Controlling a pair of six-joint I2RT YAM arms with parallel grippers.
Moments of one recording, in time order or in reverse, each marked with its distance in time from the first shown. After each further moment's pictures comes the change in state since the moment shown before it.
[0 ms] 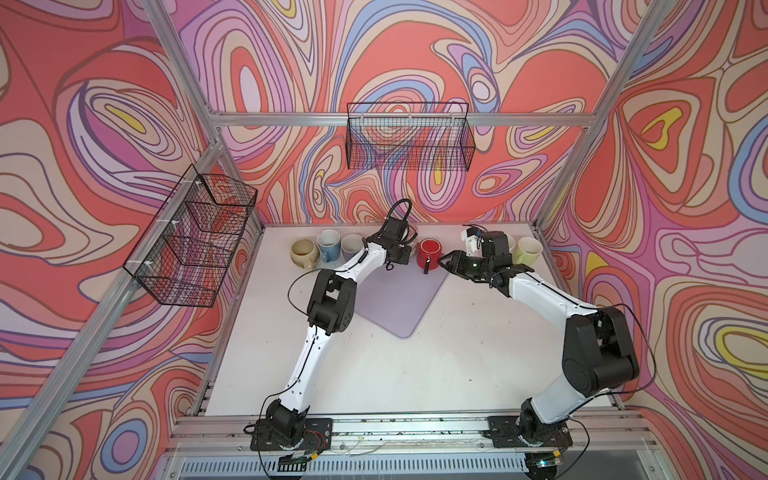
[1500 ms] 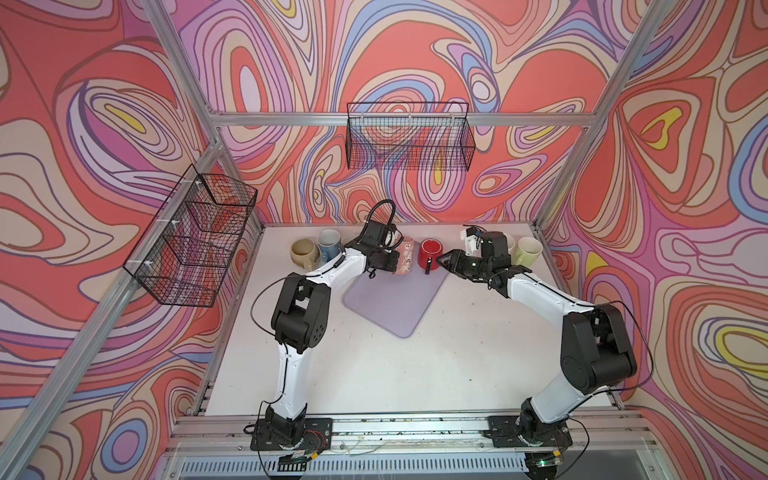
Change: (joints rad) left arm 0.040 -0.418 -0.560 0.169 0.142 0.006; right arm 0.000 0.016 -0.018 0.073 -0.030 0.056
